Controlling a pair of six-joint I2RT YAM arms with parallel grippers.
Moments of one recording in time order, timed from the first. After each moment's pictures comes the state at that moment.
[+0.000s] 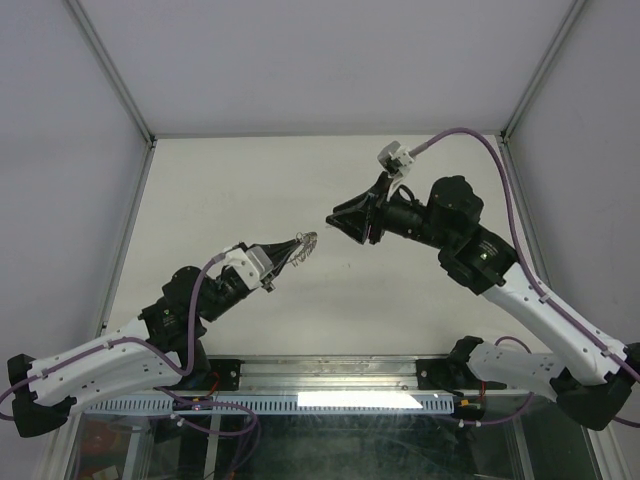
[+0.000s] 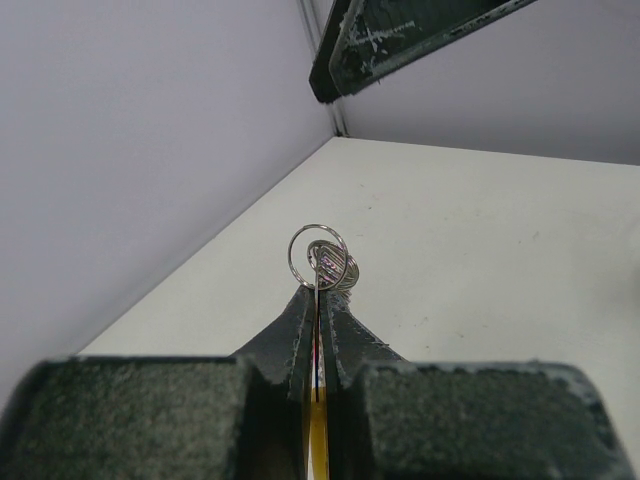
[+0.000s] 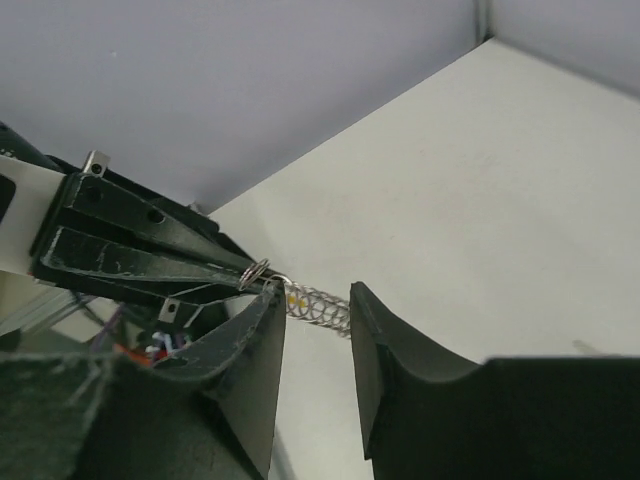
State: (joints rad) left arm -1.08 0.62 0.59 0.24 -0.15 0.30; right arm 0.79 0.99 1.14 -0.18 -0.32 0.25
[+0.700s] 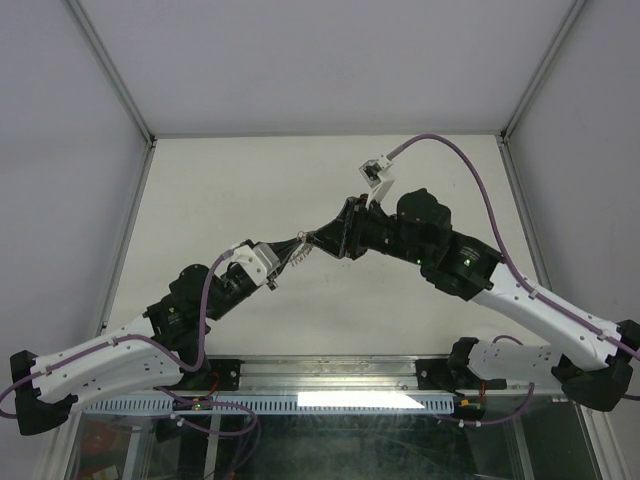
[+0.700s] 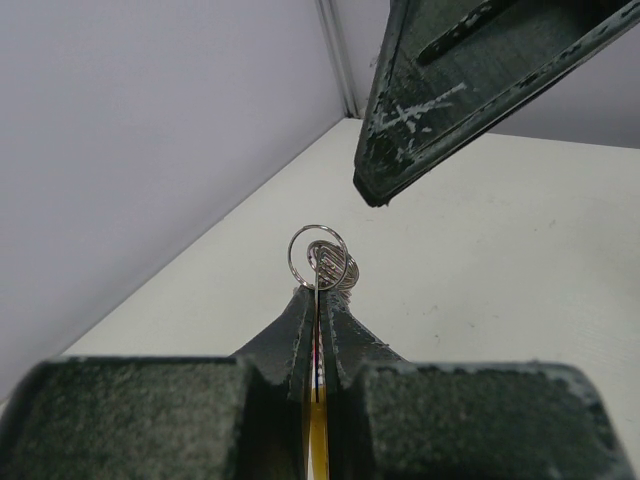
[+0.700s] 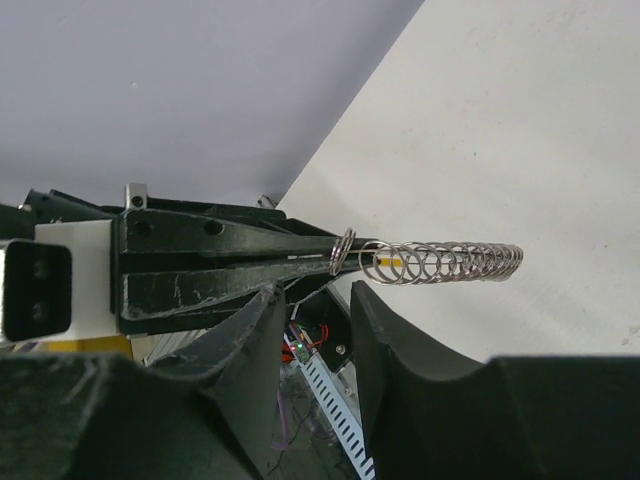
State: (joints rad) left arm -1.08 0.66 0.59 0.24 -0.19 0.30; right arm 0.99 1.06 1.19 -0.31 -0.11 0.68
